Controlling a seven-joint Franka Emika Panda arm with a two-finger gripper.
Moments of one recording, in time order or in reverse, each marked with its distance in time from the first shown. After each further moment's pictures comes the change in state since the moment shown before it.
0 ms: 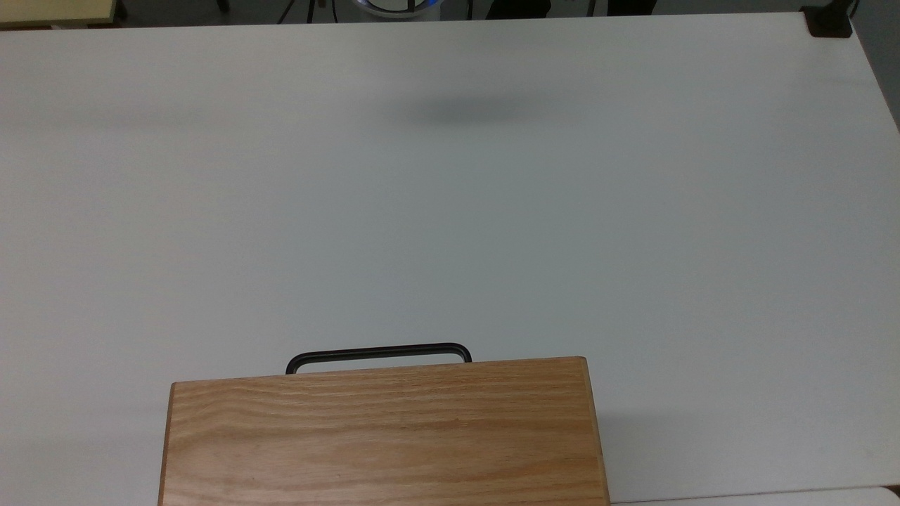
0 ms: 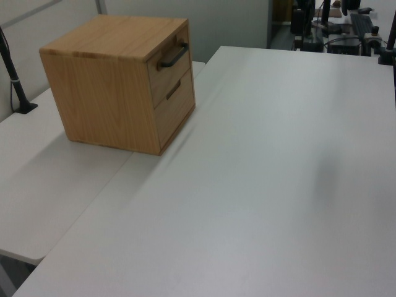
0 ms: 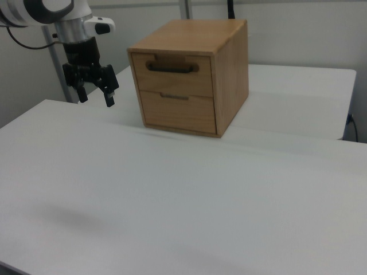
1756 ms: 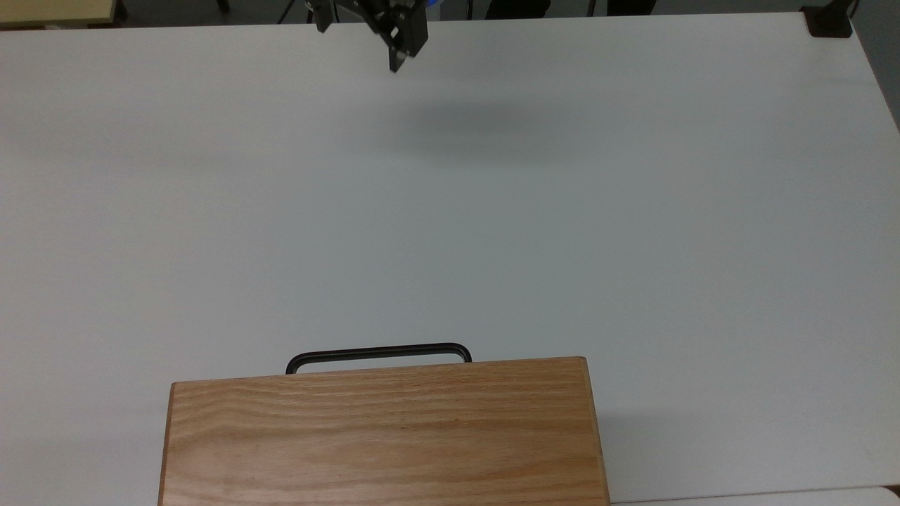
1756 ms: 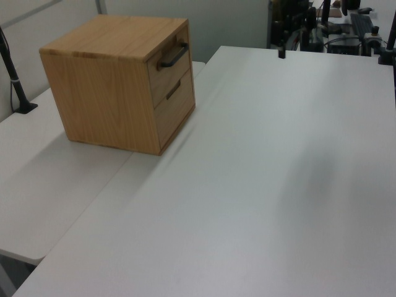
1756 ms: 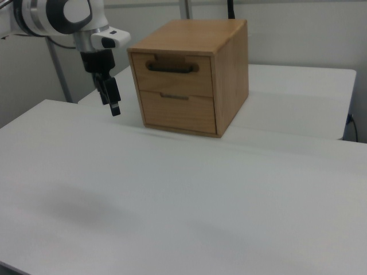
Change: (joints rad) arm -0.008 0.103 -0.009 0.044 -0.002 0.043 0.543
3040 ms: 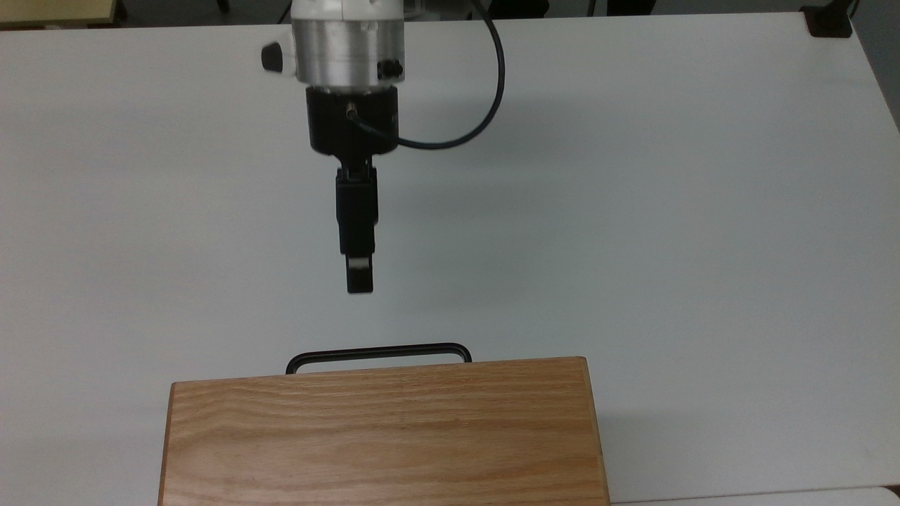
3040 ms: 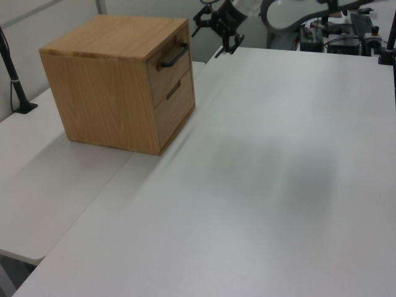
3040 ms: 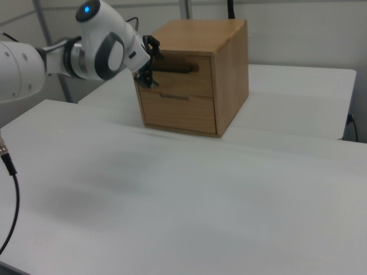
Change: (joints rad) arm -0.002 0.281 -0.001 0.022 0.016 1.087 0.915
